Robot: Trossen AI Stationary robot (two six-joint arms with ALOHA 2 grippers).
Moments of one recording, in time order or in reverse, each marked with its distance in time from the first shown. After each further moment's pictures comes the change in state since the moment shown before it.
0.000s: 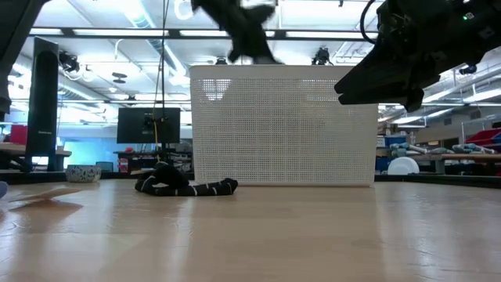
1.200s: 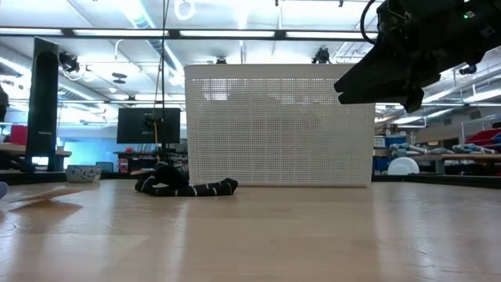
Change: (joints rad) left arm -0.200 -0.271 0.103 -0.383 0.044 -0.067; right arm 0.000 0.000 0.000 0.009 -0.009 0.006
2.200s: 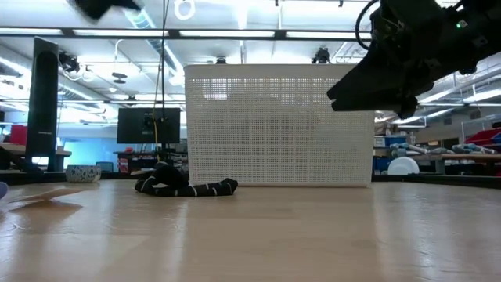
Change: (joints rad) left arm -0.865 -0.365 -0.969 0.490 -0.739 -0.534; right arm -0.016 0.065 0.000 0.086 -0.025 -0.019
